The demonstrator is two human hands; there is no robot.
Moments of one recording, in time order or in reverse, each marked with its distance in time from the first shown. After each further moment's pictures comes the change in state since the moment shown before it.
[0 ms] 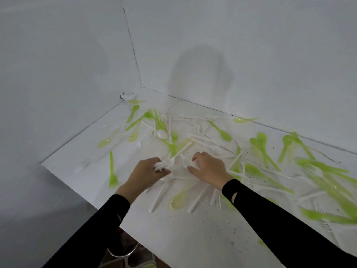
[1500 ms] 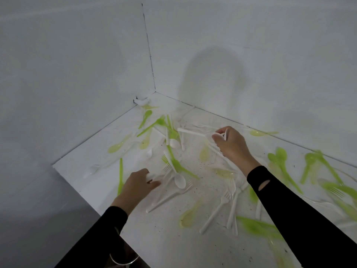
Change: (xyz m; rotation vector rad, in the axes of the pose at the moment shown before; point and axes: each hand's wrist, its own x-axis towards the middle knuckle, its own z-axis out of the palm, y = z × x) left_hand 0.006 -0.044 -0.019 0.068 0.015 -0.272; right_hand 0.058 -0.004 -0.078 0.693 0.324 0.078
